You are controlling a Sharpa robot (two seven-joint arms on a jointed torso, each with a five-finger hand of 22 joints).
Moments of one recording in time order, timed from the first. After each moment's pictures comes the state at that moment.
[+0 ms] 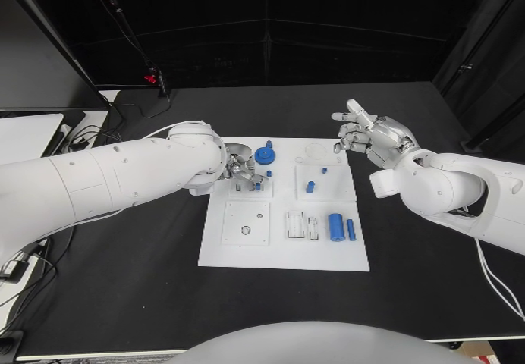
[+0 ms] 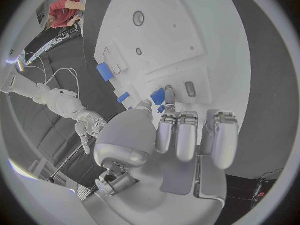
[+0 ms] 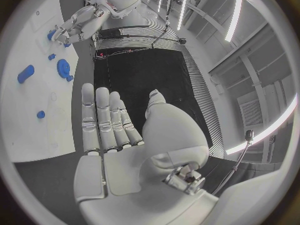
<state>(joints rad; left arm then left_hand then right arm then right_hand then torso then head) 1.39 -0.45 -0.24 1.19 -1.09 0.17 -0.31 1.11 0.20 -0.14 0.29 0.42 0.77 0.07 0.74 0.50 1.46 0.02 1.57 1.31 1.47 -0.02 1.57 1.31 0.01 1.47 0.09 1.57 1.31 1.19 -1.04 -0.06 1.64 0.04 -0.30 0.38 1.15 0.10 -0.24 0.28 0.31 0.57 0.17 0.39 0.09 0.68 0.12 0.94 0.78 0.88 0.07 1.01 0.87 0.17 0.79 0.18 0.68 1.07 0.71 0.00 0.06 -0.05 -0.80</state>
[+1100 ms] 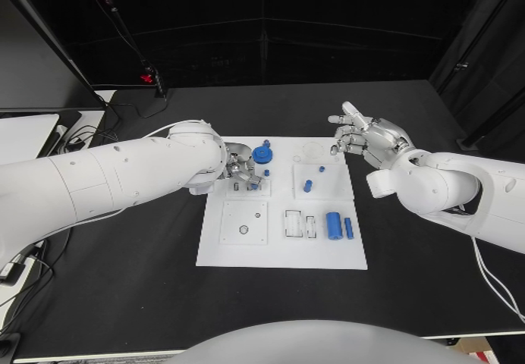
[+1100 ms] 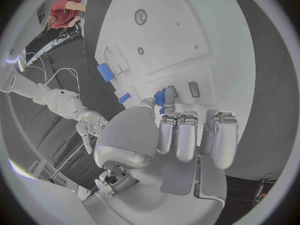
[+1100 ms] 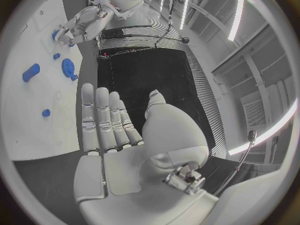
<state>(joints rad) 1.39 -0.43 -0.24 1.18 -1.09 0.18 -0.31 1.25 0.15 -0.06 0.29 0.56 0.78 0.06 0.70 0.57 1.47 0.01 1.57 1.31 1.47 -0.03 1.57 1.31 0.01 1.47 0.09 1.57 1.31 1.19 -1.03 -0.06 1.63 0.04 -0.30 0.36 1.14 0.11 -0.25 0.29 0.31 0.56 0.17 0.40 0.09 0.67 0.12 0.94 0.76 0.86 0.08 1.01 0.85 0.17 0.78 0.18 0.67 1.06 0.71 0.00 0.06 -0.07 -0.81</state>
